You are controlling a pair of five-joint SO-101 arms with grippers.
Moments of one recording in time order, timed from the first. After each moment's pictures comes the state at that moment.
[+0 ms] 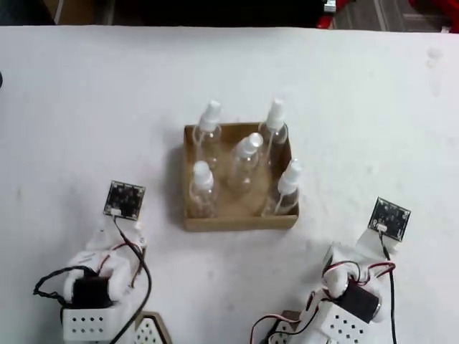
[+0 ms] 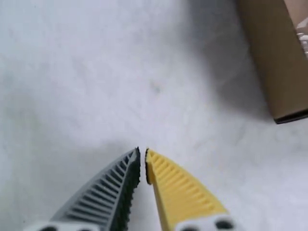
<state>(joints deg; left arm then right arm) -8.2 -104.0 97.0 73.4 -9.1 27.3 -102.9 96.4 72.3 6.1</state>
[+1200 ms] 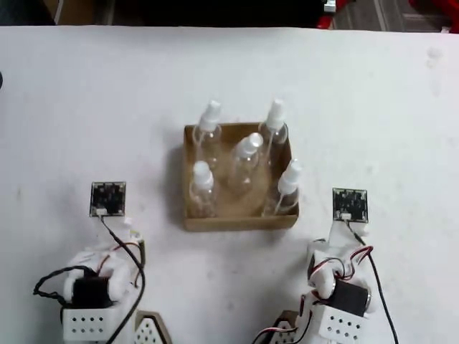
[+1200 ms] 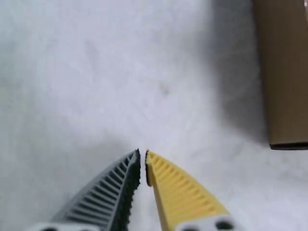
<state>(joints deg) -8.2 -104.0 97.0 73.5 4.6 14.0 -102.9 96.4 72.3 14.5</state>
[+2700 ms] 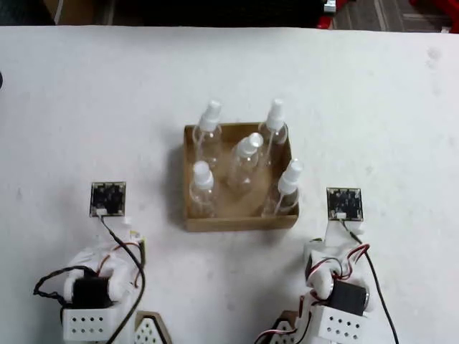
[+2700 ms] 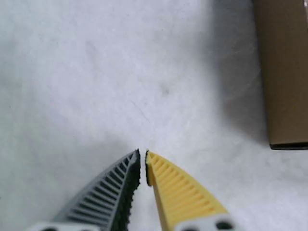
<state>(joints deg) -8.2 -104.0 97.0 73.5 4.6 11.9 -102.9 96.4 72.3 15.0</state>
